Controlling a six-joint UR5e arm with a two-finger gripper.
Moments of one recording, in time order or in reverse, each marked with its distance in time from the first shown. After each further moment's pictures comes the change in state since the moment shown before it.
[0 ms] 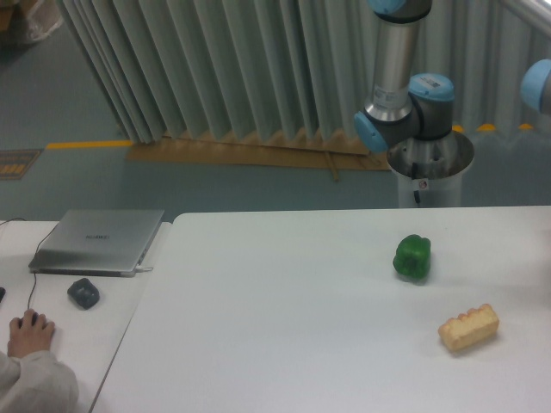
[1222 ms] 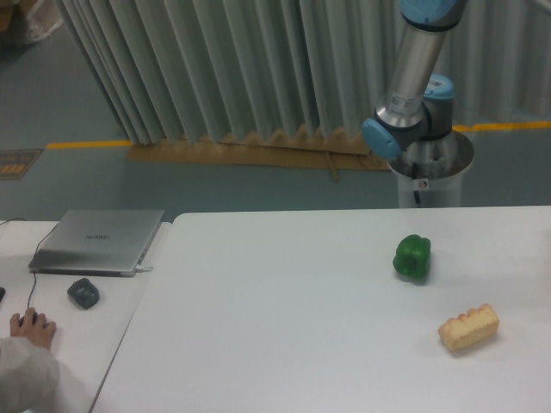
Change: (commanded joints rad) arm 0.103 -0.072 0.002 0.089 -0.107 0.268
